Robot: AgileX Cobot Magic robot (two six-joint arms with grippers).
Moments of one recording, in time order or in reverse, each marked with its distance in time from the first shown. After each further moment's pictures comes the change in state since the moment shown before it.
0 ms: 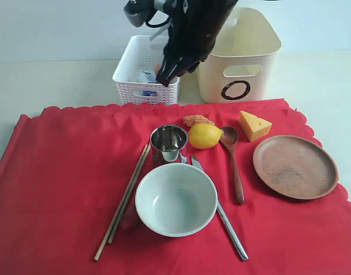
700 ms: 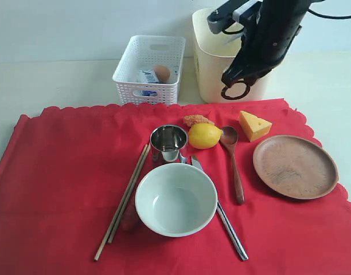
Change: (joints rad) left arm 0.000 0.000 0.000 0.000 0.000 0.000; right arm -0.244 0.000 0.124 0.009 0.058 0.082
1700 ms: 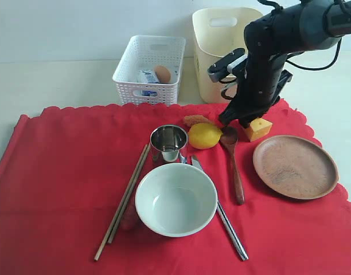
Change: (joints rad) left arm 0.000 0.000 0.000 0.000 0.000 0.000; right arm -0.004 0.205 0.053 -0.121 -0.104 0.197
